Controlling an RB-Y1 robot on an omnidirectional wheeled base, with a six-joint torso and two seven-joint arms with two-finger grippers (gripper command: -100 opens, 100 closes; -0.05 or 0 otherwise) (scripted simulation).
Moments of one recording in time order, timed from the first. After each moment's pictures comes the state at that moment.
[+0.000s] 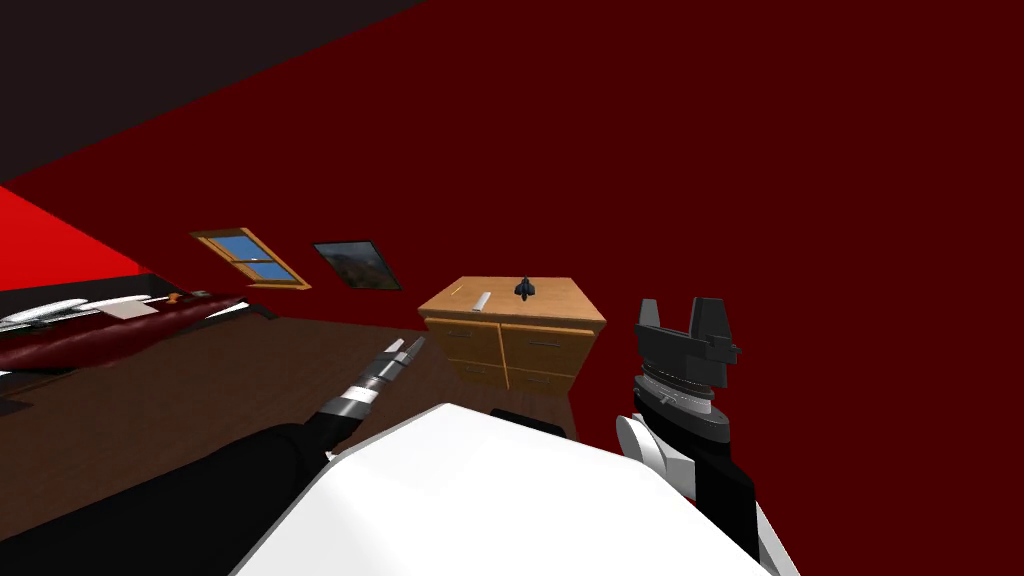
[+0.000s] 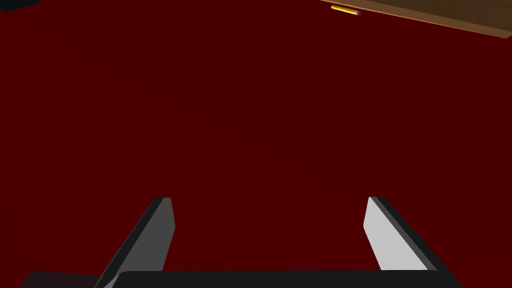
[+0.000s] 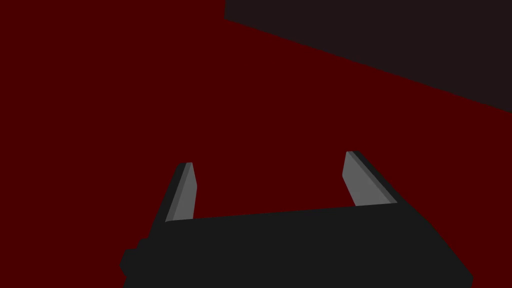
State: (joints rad) left arm 1.00 0.35 0.44 -2.20 -0.26 -0.42 -0.42; right arm 0.49 -0.03 0.05 -2.38 -0.02 -0.62 0.08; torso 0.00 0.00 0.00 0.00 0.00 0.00
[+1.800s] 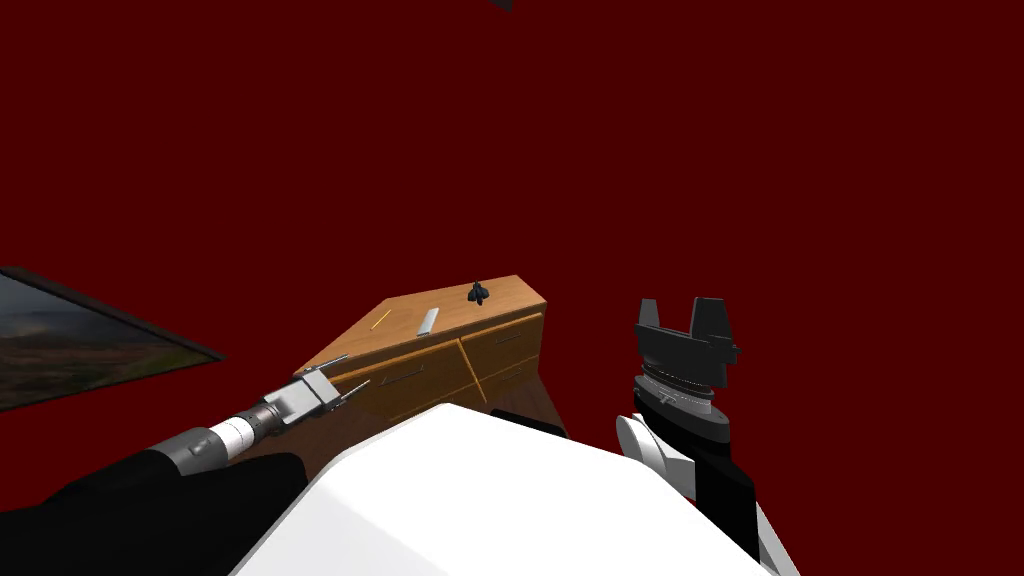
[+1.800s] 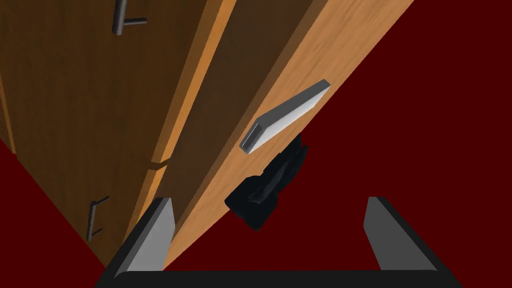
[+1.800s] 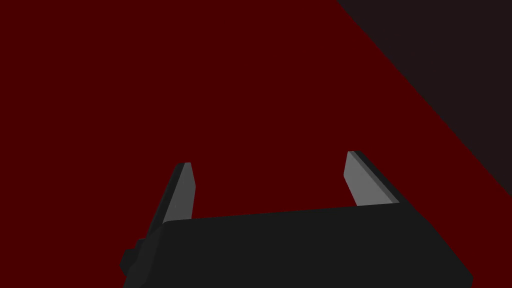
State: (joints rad) left arm 1.47 0.65 0.80 -2.13 -0.55 -0.47 -0.76; right arm 0.49 -0.03 0.05 -2.38 -0.02 -0.62 0.08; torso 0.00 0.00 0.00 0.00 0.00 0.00
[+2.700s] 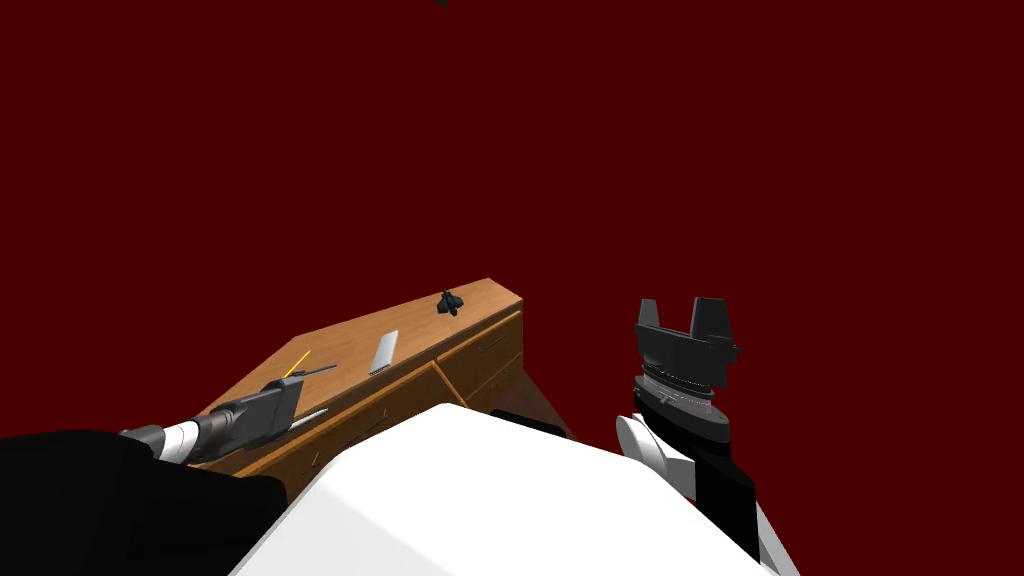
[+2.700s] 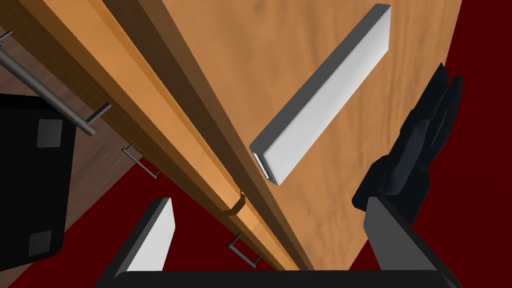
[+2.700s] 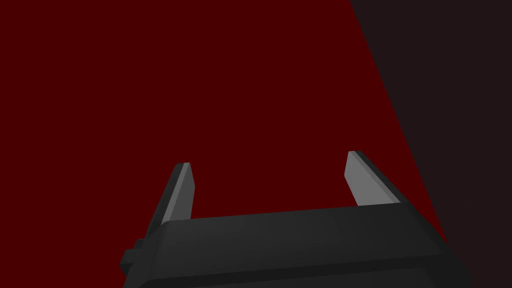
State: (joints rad) left arm 1.71 0.82 0.95 -2.07 -0.68 -0.55 -0.96; right arm 0.49 -0.03 0.05 -2.38 -0.02 -0.62 0.08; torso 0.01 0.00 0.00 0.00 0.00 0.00
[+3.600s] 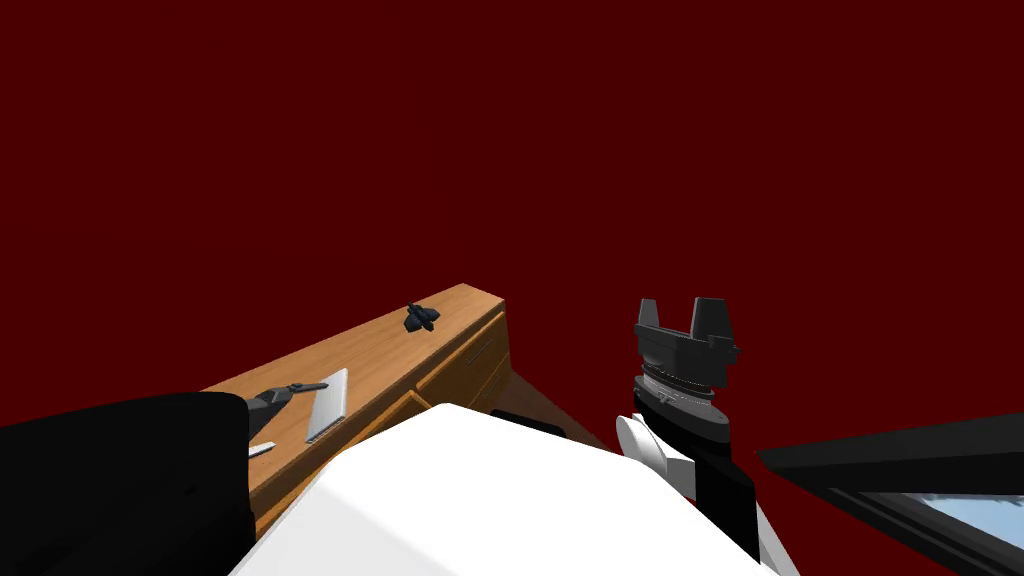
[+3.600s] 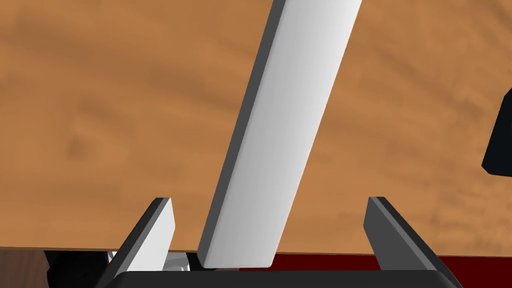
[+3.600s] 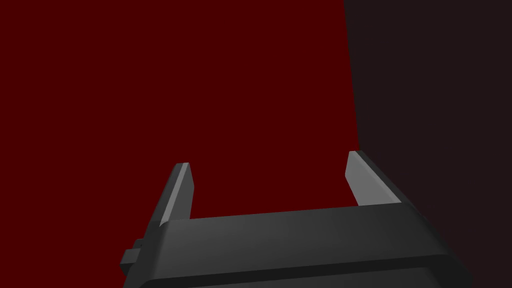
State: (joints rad) left arm 1.96 1.00 1.06 -2.00 -0.80 -0.63 -1.15; right arm 0.49 -0.03 0.05 -2.38 -0.02 -0.62 0.08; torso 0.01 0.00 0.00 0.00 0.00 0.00
